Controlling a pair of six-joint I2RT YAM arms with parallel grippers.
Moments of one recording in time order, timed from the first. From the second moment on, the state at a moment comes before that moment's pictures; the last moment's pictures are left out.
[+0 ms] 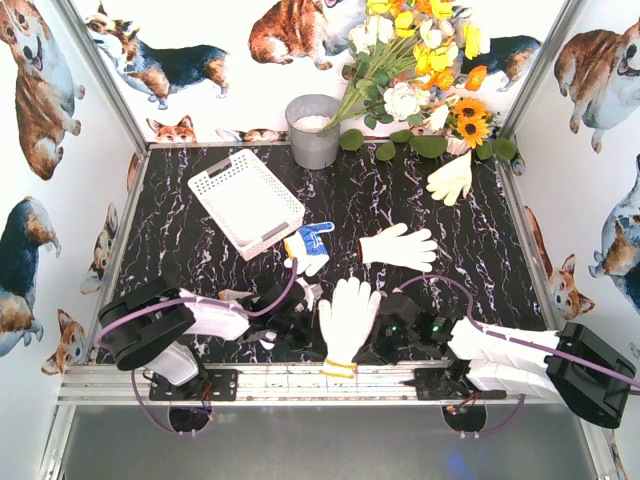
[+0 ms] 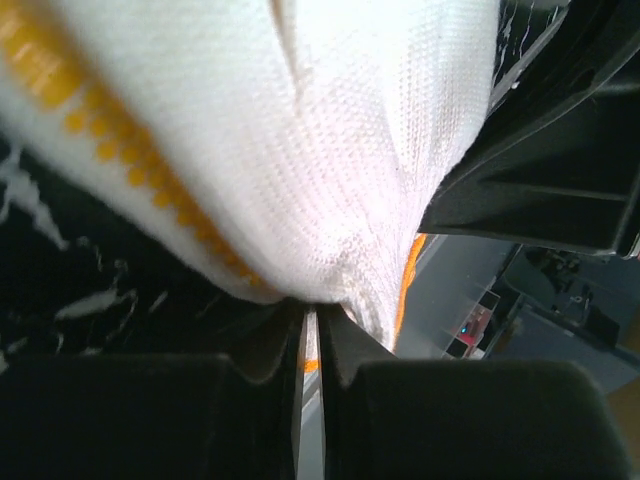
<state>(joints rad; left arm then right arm) -0.97 1.52 0.39 0.32 0.50 -1.04 0.93 1.00 0.23 -0.17 -0.31 1.44</state>
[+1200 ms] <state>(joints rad) -0.78 1.49 0.41 0.27 0.55 -0.93 0.72 1.26 0.48 -0.26 -0.29 1.20</state>
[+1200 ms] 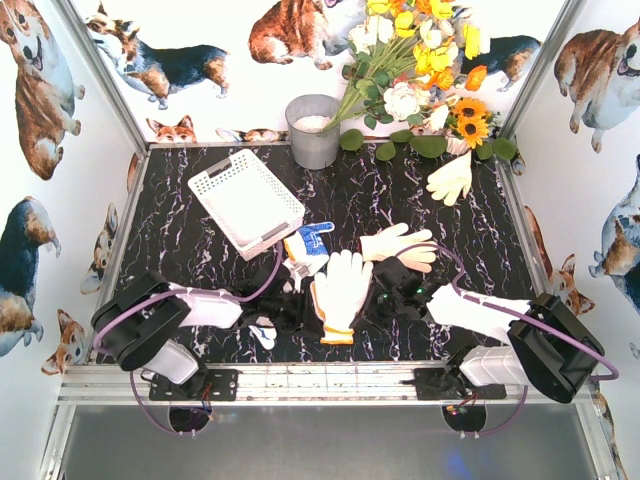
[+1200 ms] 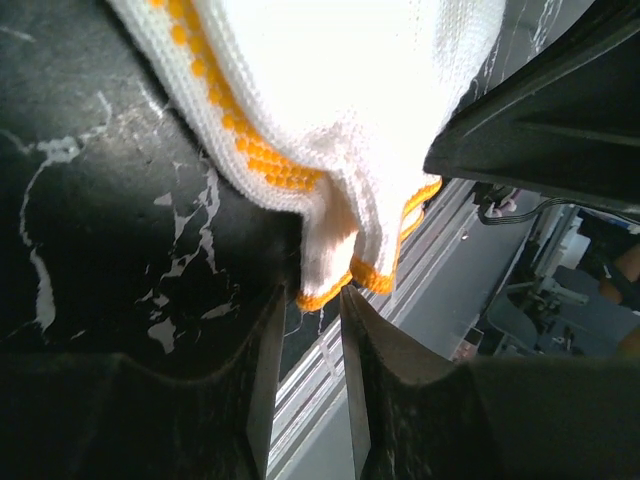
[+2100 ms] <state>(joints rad) -0.78 1.60 0.43 0.35 0.61 -0.95 0.72 1.14 0.48 -0.28 -0.36 1.20</state>
